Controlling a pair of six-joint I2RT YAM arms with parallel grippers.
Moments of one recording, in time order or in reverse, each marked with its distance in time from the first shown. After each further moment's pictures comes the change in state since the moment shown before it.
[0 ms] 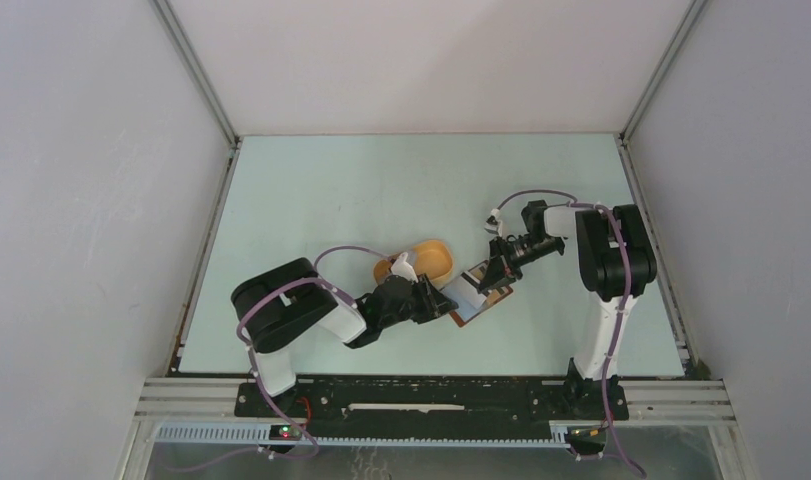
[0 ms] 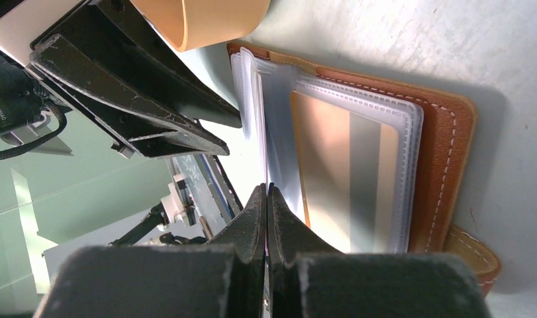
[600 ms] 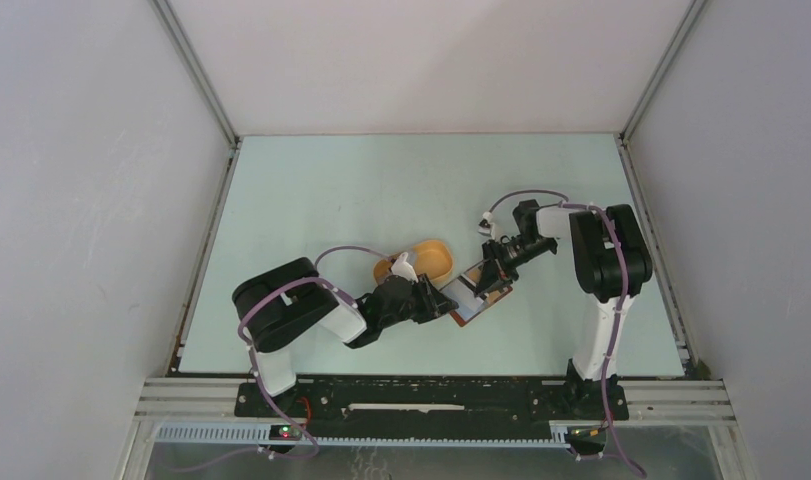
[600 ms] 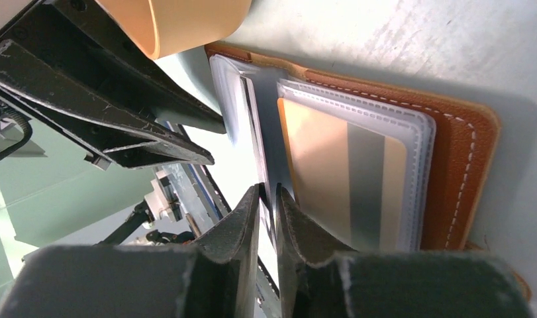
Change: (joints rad) left arm 0.002 0.008 0.000 0.015 0.008 -0.004; right arm 0.053 0.000 0.005 0.021 0.069 0.039
